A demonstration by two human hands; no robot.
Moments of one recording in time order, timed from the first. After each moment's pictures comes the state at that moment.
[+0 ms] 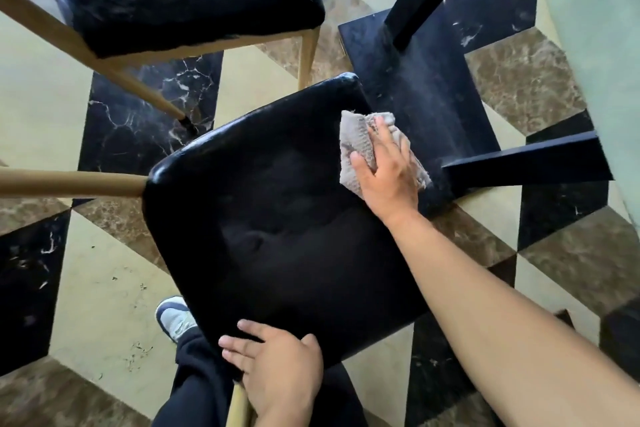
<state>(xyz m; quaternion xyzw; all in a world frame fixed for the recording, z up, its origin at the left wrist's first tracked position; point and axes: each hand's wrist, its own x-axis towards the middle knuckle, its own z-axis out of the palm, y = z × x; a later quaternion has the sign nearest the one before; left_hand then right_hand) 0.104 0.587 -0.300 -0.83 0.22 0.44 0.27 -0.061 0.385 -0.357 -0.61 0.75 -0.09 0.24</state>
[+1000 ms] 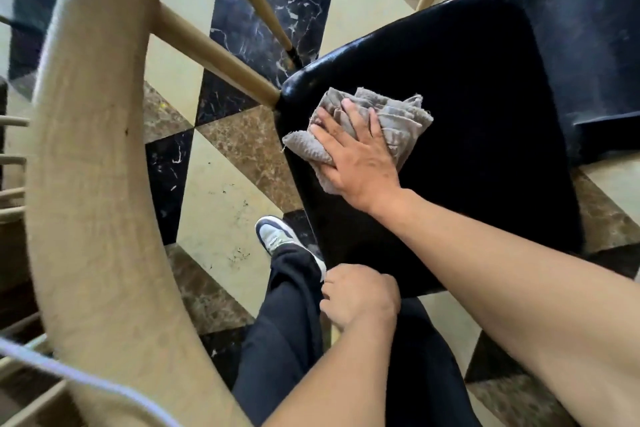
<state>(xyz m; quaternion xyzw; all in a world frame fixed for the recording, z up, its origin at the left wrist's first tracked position) 0.157 0.597 -0.276 -0.82 0.16 0.46 0.30 0.147 0.463 -0.347 -0.84 0.47 0.06 0.25</state>
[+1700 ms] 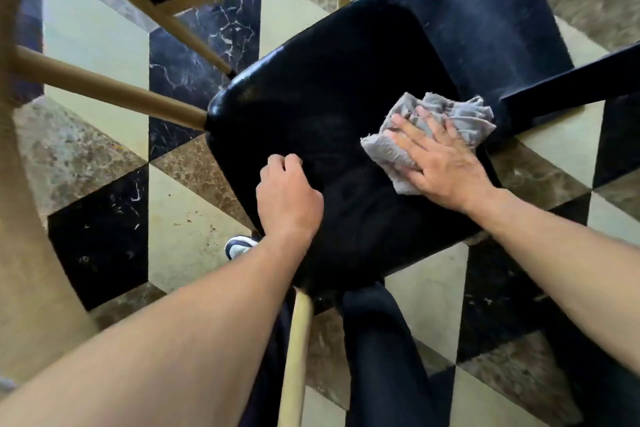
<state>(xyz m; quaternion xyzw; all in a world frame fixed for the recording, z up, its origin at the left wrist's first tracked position) 0.176 0.506 -0.281 -0.78 0.55 0.28 0.05 -0.079 0.489 -0.347 -0.81 0.54 0.08 0.22</state>
